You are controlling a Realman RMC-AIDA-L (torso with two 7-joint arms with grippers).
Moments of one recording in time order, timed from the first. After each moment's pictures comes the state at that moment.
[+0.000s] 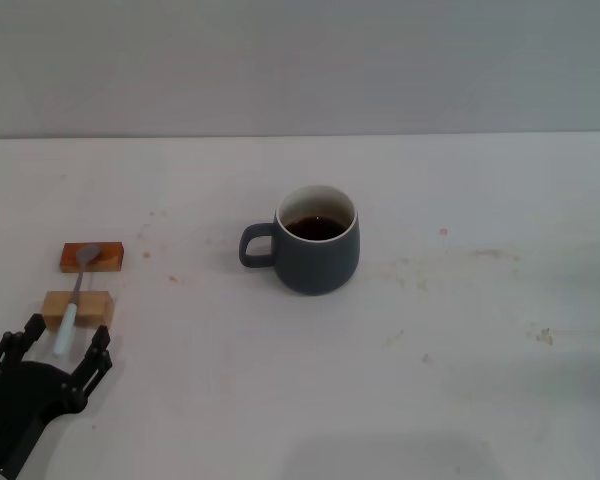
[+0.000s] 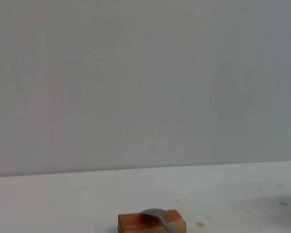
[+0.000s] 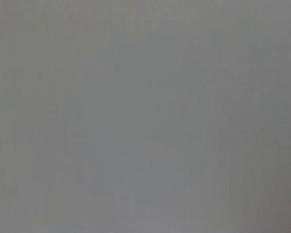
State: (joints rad) left arm -0.08 -2.08 -0.77 -0.27 2.52 1.19 -0.13; right arm 0.42 2.08 0.91 0.06 -2.03 -1.14 0.10
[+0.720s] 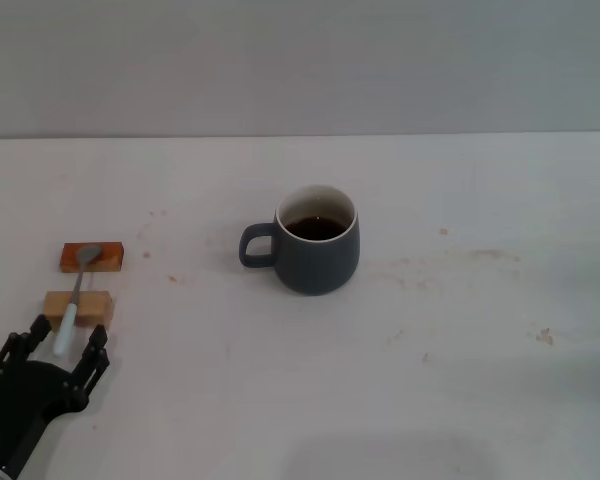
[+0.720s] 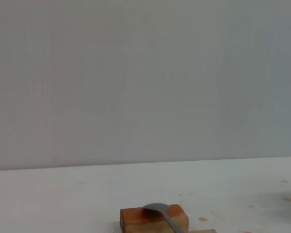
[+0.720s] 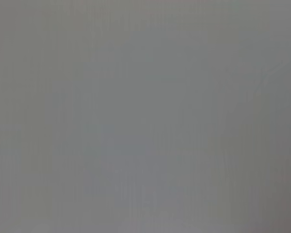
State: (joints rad) left arm -0.08 -2.08 -0.78 -0.28 2.52 1.17 -0.13; right arm 0.42 2.08 0.91 0.05 -2.03 -1.13 0.10
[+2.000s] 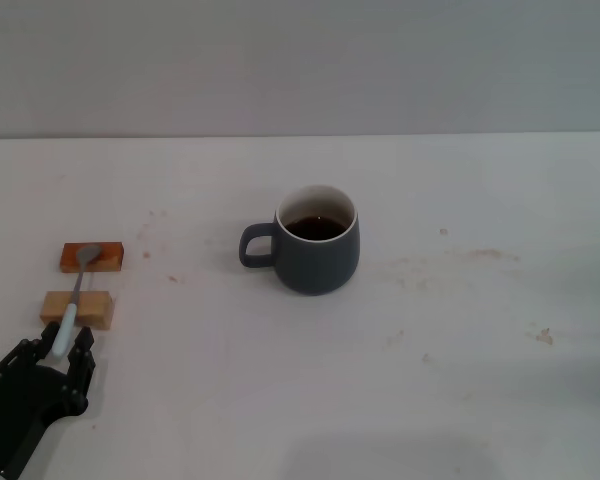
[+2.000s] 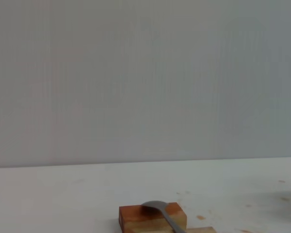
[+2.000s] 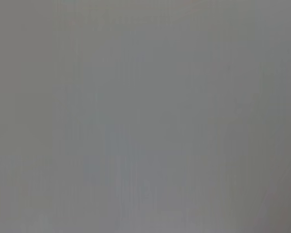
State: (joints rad) left arm -0.07 -2.08 -0.77 -0.29 2.52 1.17 -0.14; right arm 0.41 2.08 0.90 0.05 -2.03 -1.14 0.10
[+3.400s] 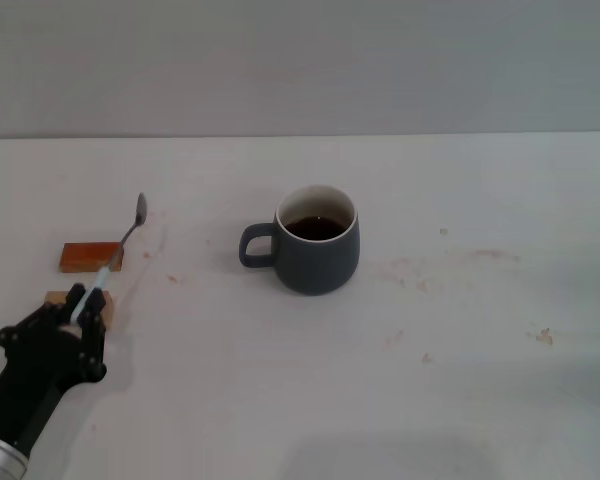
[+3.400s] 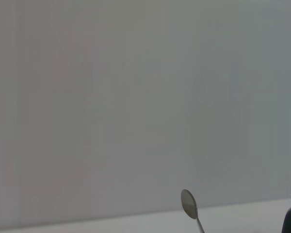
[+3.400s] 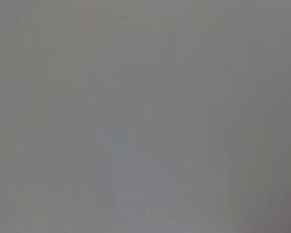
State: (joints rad) left arm -0.08 -2.05 -0.76 -0.38 2.54 1.23 -0.09; right arm 0.41 2.08 0.90 0.05 -2.03 -1.14 0.10
